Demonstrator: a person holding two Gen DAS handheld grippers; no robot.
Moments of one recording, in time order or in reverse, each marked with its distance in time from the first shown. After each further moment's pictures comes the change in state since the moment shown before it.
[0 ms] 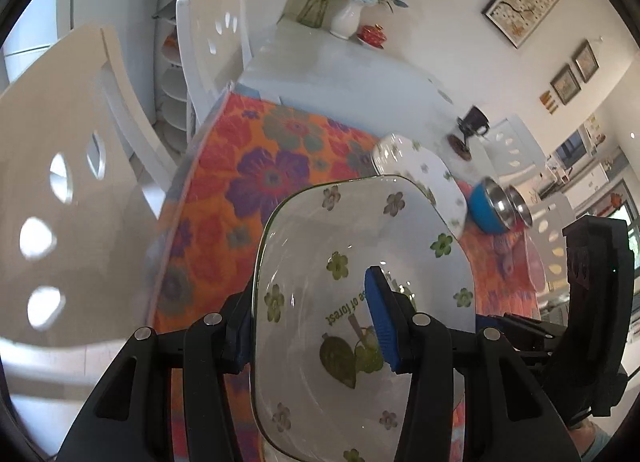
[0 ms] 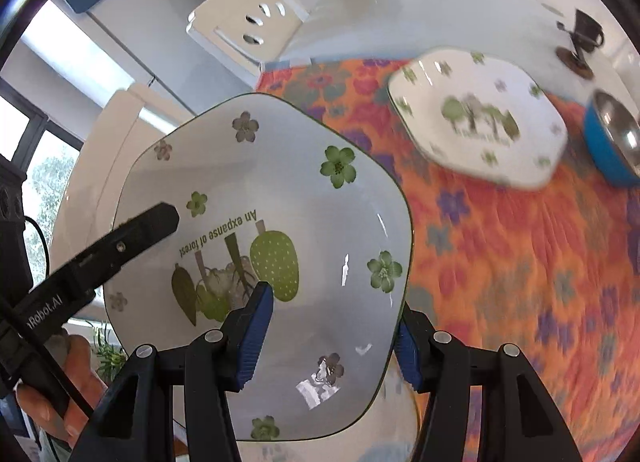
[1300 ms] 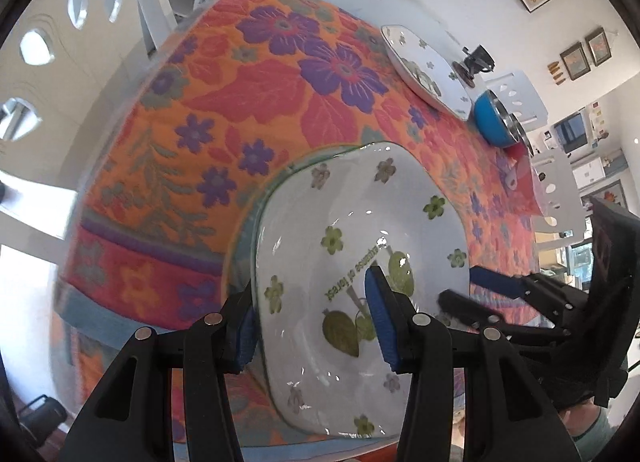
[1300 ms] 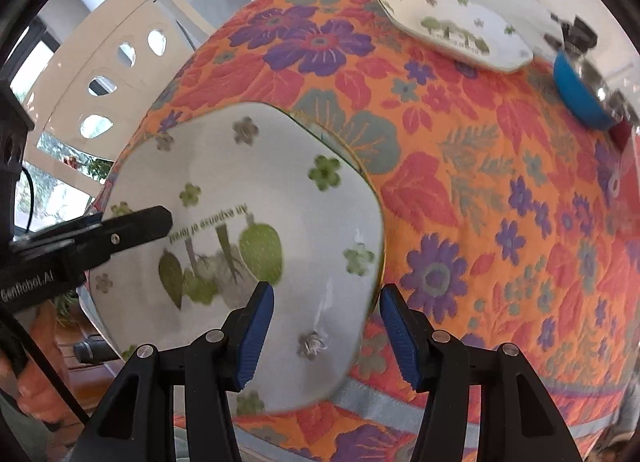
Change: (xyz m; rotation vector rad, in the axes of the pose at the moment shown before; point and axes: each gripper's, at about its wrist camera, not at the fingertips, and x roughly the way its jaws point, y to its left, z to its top) left arm 0.015 0.011 -0.110 -0.086 0.189 -0.031; right arm -0.005 -0.019 -0.119 -0.189 0.094 -0.171
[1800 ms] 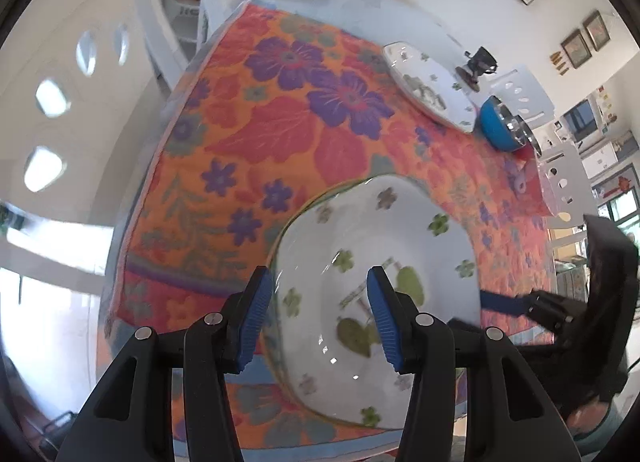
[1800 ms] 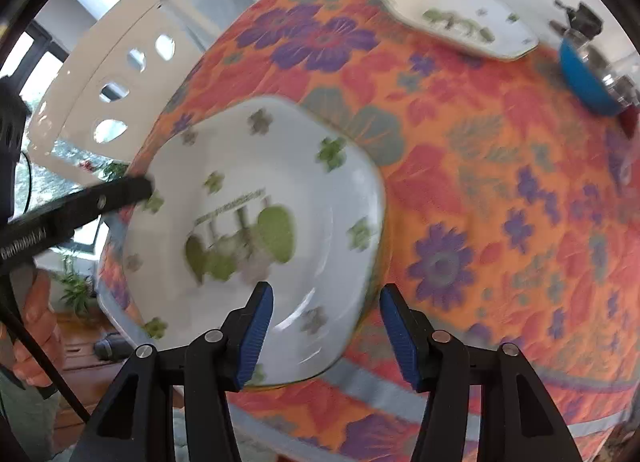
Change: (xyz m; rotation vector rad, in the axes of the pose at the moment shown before) left arm -0.020 -0.009 0.020 0.081 -0.032 0.077; right arm -0.001 -0.005 -0.005 0.036 0.038 0.083
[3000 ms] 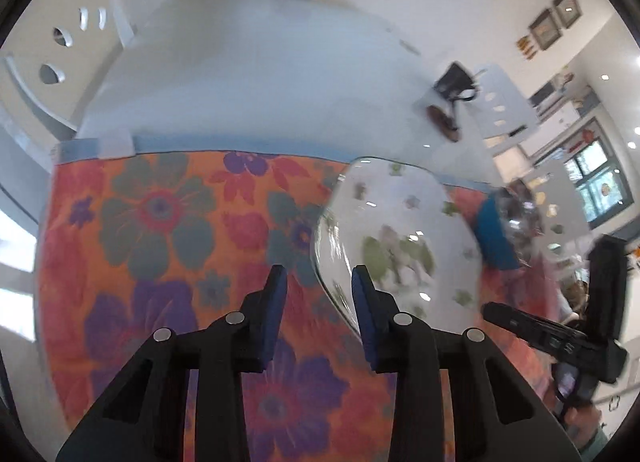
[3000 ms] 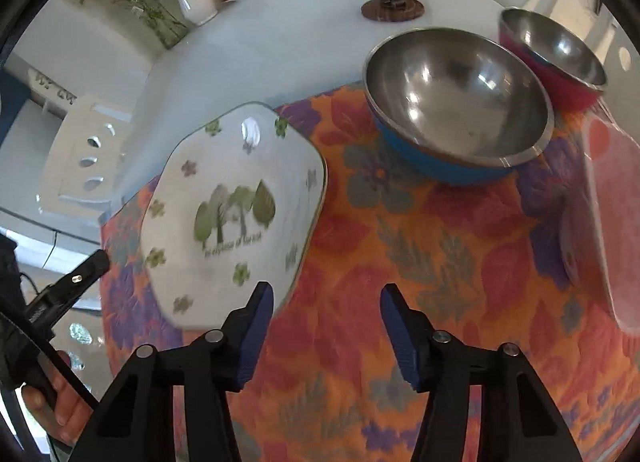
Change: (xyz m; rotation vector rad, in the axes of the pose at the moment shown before) left arm 0.153 -0.076 0.251 0.188 0.023 -0.142; right arm -0.011 -0.210 0.153 0.627 -0.214 -0.036
